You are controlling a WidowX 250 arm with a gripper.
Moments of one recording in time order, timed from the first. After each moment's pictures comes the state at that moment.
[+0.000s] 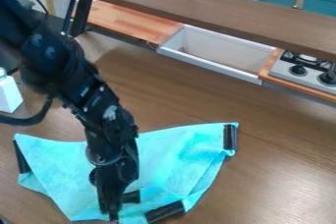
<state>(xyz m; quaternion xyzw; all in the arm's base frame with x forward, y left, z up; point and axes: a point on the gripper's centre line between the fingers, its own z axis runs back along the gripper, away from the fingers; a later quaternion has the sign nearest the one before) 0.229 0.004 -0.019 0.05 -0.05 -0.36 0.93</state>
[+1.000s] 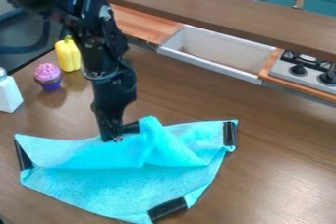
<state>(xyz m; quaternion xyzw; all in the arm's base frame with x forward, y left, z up) 0.276 0.042 0.048 0.02 -0.06 -0.31 0.95</state>
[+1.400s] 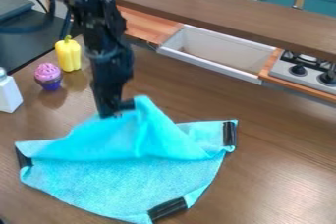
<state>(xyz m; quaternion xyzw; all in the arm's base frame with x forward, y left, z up) 0.306 0.072 0.059 0.05 -0.07 -0.27 0.96</state>
